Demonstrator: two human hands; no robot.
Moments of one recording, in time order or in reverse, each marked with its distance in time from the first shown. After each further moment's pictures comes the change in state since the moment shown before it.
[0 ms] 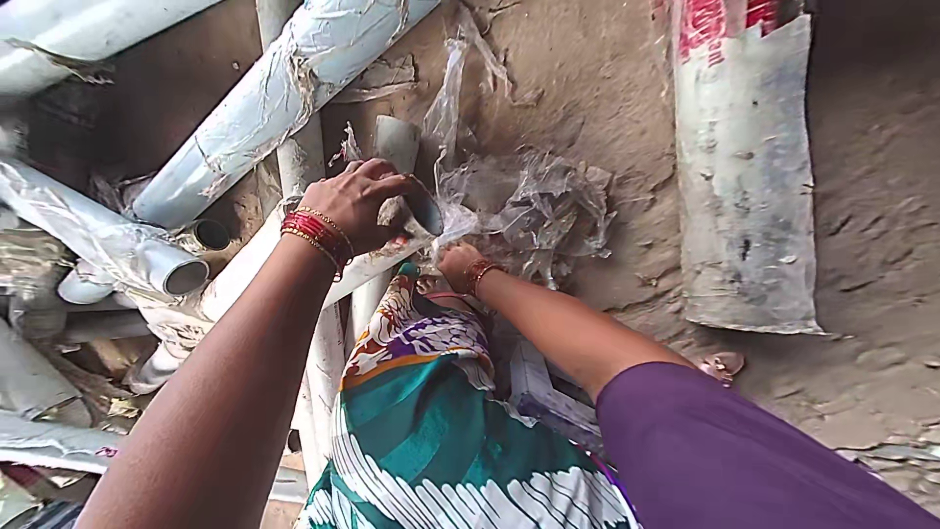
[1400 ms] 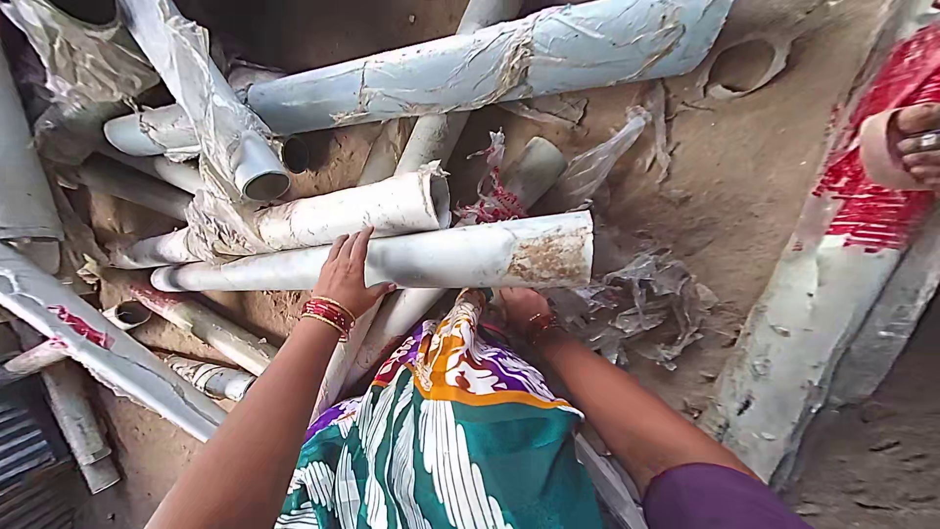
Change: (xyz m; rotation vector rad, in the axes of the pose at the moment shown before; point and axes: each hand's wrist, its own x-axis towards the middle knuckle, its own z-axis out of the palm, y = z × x) left_hand -0.146 -0.119 0.181 -0.515 0.391 -0.593; right_hand 0.032 -0.036 0.008 -0.027 -0.030 0.206
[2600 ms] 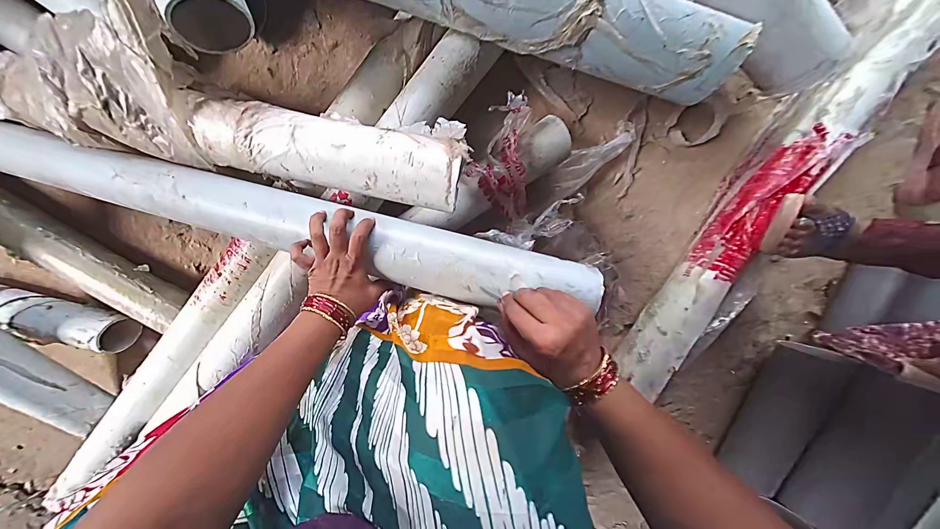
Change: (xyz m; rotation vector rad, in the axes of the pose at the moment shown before) left_hand -0.066 -0.015 0.099 -0.095 0.422 -0.024; right_hand -0.140 -0.051 -0.052 -0.321 0.947 -0.747
